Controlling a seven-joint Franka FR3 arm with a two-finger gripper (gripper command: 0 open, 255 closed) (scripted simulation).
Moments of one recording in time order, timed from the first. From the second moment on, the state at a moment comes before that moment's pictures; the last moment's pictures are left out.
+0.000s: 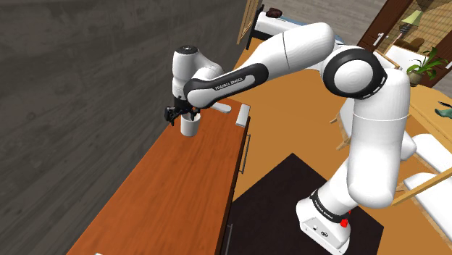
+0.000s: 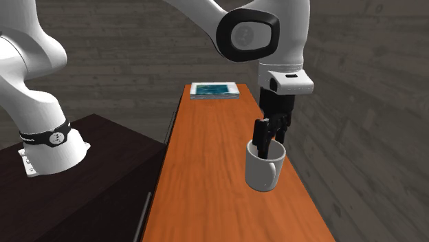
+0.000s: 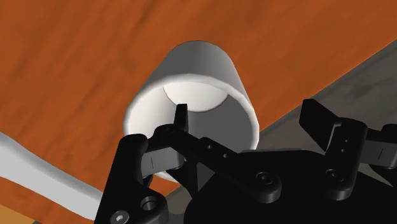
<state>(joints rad) 0.19 0.53 0.25 -1.71 -0.30 2.25 0.76</state>
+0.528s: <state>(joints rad) 0.19 0.53 0.25 -1.71 -0.30 2.25 0.76</state>
